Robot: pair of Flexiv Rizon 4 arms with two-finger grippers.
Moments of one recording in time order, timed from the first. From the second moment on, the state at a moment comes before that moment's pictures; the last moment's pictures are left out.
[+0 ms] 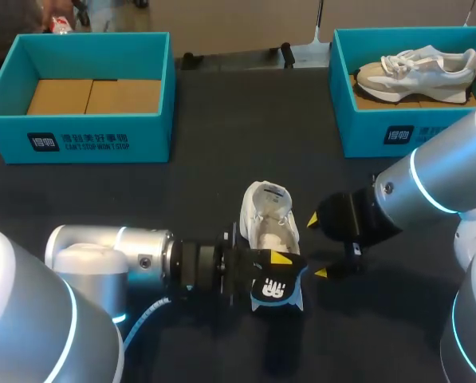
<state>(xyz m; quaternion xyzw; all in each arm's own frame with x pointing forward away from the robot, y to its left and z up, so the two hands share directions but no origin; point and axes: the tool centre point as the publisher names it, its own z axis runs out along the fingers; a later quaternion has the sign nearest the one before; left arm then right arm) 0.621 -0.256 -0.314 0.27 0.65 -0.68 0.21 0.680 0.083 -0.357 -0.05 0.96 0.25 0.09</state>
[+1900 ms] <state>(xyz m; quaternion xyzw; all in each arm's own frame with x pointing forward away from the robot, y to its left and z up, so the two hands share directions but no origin) 0.642 -0.238 -0.320 0.28 0.70 -0.62 0.22 0.680 0.083 -0.358 -0.05 0.96 0.25 0.09</state>
